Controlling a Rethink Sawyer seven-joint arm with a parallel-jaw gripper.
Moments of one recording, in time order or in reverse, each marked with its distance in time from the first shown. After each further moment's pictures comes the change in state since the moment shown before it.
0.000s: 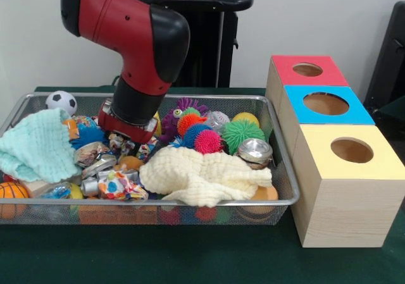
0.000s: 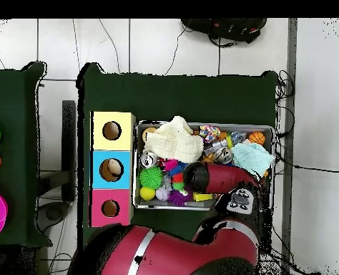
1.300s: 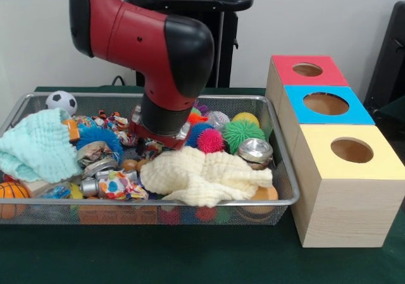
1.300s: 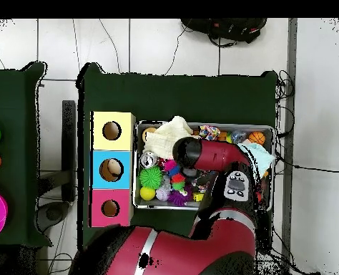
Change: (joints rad) arm 0.006 -0.026 0.116 -0.115 0.071 0.372 0.000
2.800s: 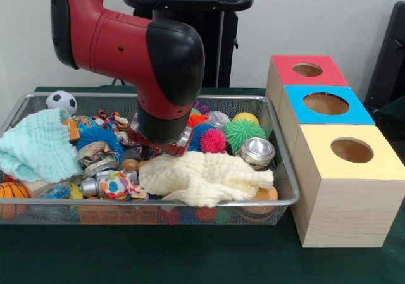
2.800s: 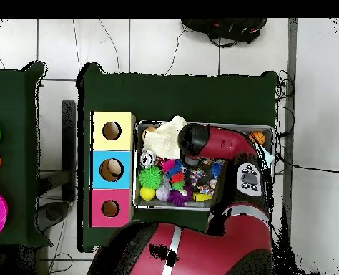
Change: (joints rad) arm -0.082 0.003 0.093 -0.073 0.005 0.111 0.000
